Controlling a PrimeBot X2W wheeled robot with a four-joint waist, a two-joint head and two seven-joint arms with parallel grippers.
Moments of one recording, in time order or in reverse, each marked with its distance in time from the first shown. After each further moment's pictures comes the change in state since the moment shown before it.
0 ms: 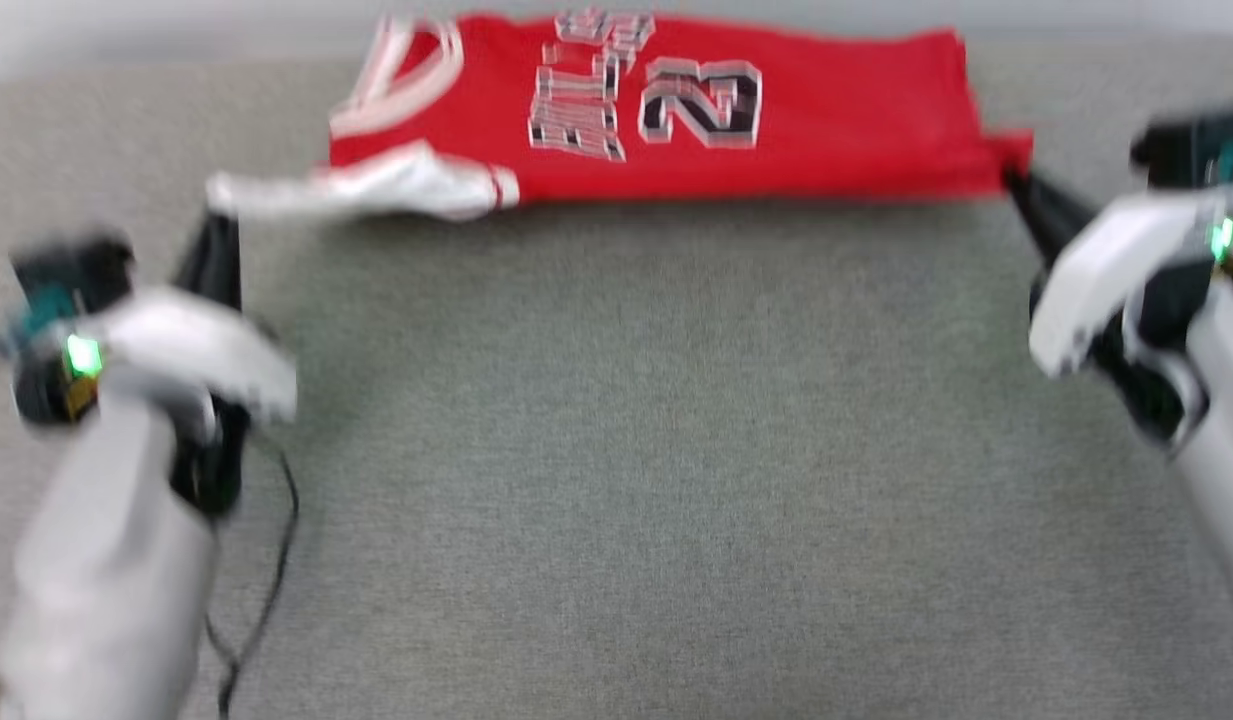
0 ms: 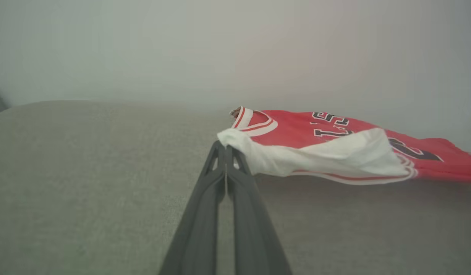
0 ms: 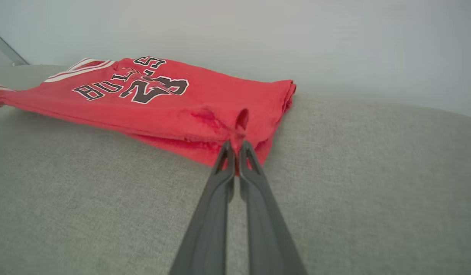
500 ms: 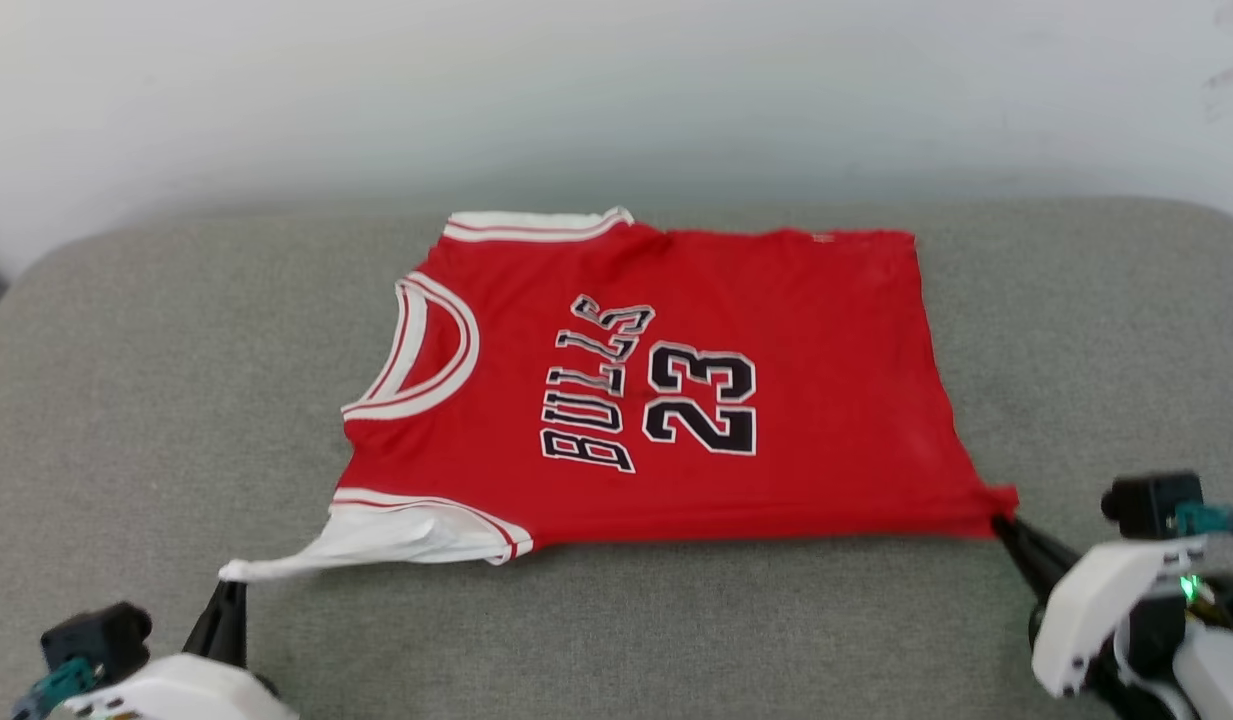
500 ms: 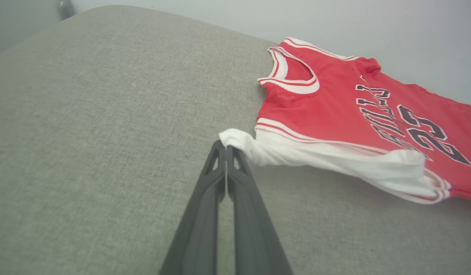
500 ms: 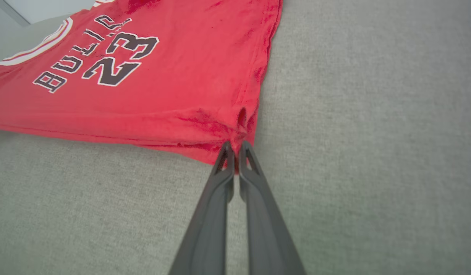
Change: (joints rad) left arm 0.738 0.047 0.081 -0.512 -0.085 0.229 0.116; right arm 0.554 -0.044 -0.095 -0.183 0.012 0.000 -0.007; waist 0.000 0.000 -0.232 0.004
